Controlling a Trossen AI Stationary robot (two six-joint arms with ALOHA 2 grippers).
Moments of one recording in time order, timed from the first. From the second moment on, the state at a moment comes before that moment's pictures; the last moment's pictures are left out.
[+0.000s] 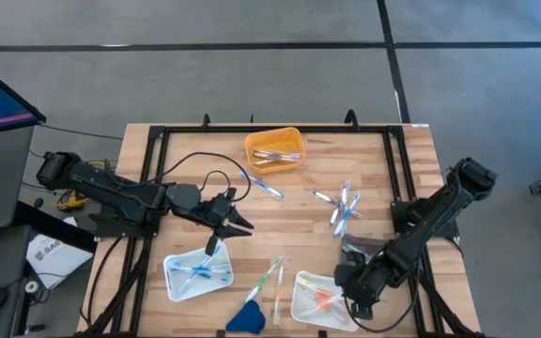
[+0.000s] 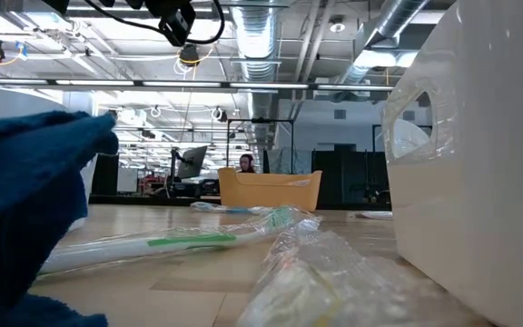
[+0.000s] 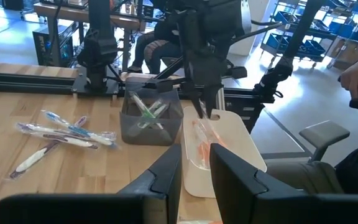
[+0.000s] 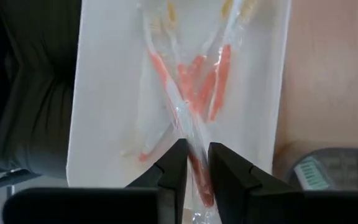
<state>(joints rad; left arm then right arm) -0.22 1.16 0.66 0.32 0.05 -0.16 0.80 1.52 0.98 -0.55 0.08 0.90</state>
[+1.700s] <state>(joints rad) -0.23 1.16 0.66 0.32 0.06 -0.16 0.81 1.66 1.01 -0.60 0.02 0.90</state>
